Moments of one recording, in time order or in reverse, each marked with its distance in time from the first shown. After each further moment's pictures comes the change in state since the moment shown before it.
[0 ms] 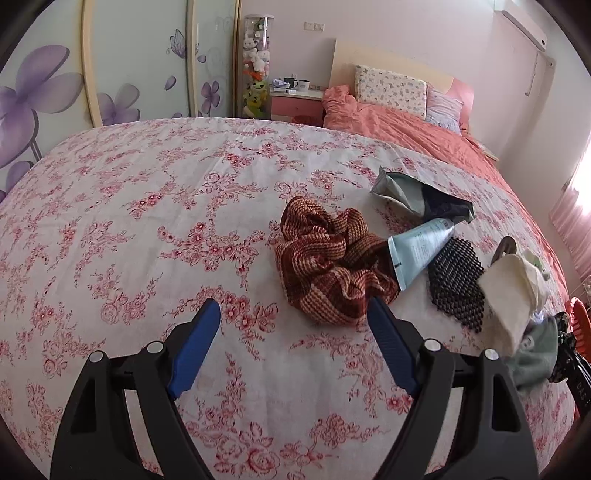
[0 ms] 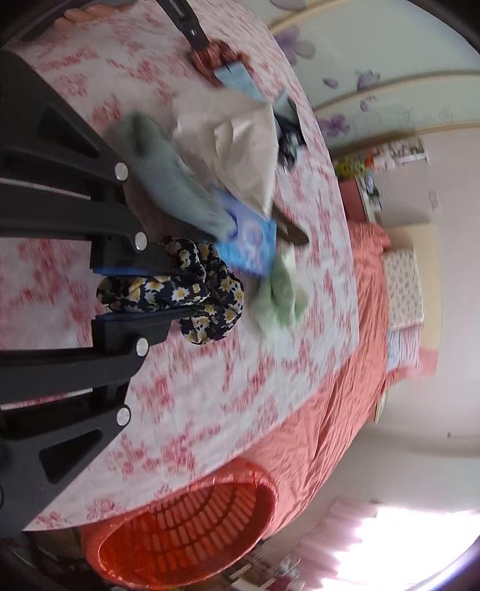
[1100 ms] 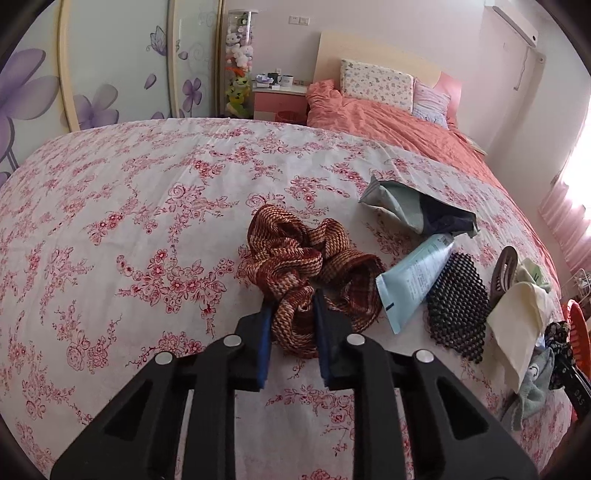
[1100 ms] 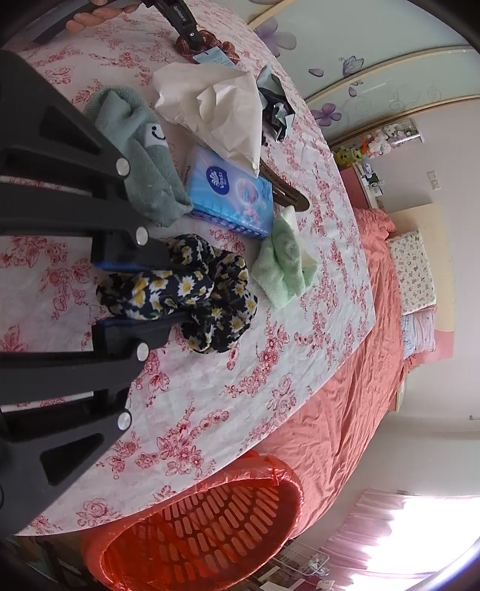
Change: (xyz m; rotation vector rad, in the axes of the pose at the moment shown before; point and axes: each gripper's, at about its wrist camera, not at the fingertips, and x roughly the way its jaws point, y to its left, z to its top) left arm 0.022 -0.009 0.019 0.033 0.015 -0.055; right arm 0.016 -0.018 0.003 0.047 0.031 0.060
